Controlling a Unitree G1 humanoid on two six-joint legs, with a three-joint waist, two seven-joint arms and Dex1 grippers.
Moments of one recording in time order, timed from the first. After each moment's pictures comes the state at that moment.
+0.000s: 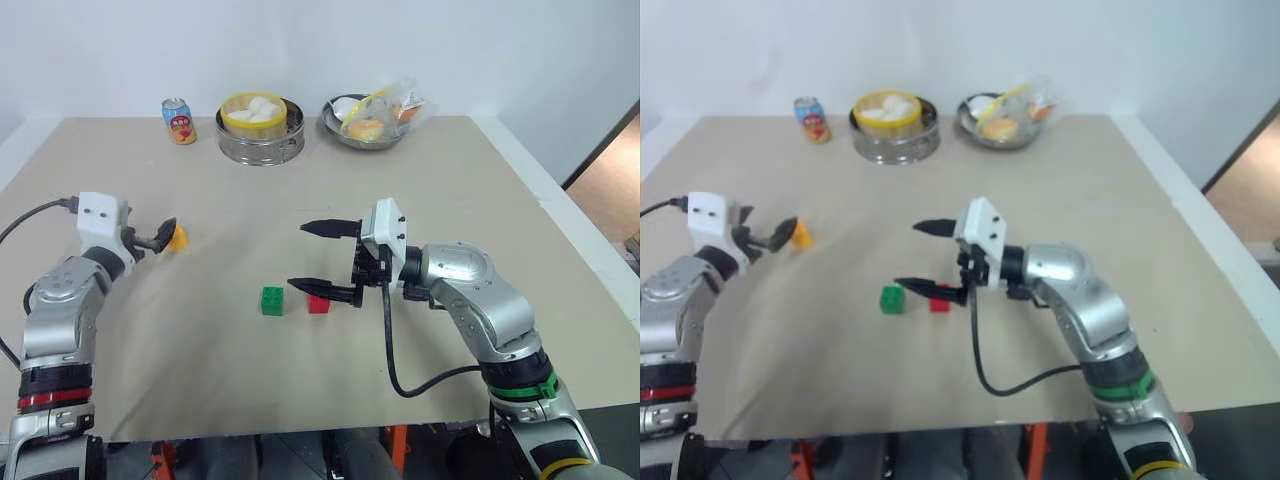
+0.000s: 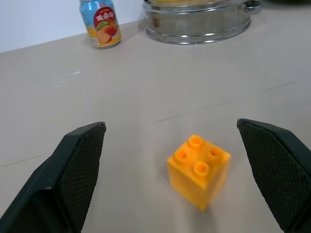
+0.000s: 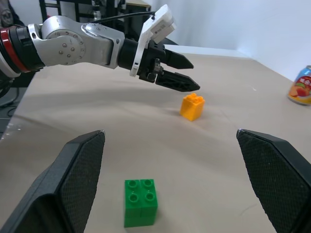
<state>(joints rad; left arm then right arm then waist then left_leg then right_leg) -0.42 0.56 0.31 0.14 -0.26 0.37 -0.44 -0.57 -0.46 0.20 -0.28 0.41 0.42 0.94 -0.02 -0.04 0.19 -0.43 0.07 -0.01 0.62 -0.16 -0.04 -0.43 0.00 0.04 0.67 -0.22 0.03</state>
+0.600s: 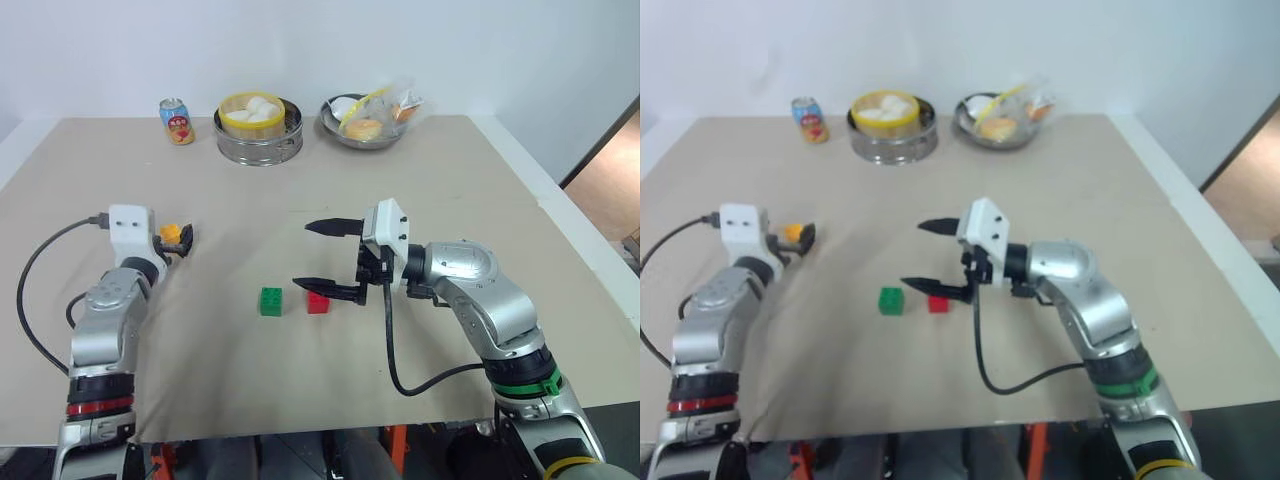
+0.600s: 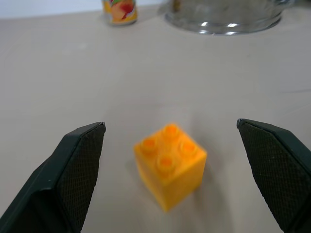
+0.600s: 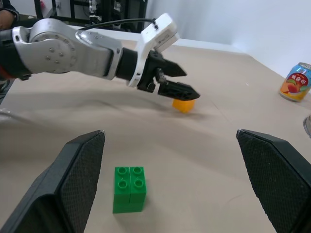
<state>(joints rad) -0.37 0.35 0.27 -0.02 -0.20 0.49 -0.13 -0.58 -0.48 0.20 -0.25 0.38 0.40 0.96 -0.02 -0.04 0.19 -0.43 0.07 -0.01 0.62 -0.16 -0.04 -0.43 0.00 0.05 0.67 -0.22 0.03</state>
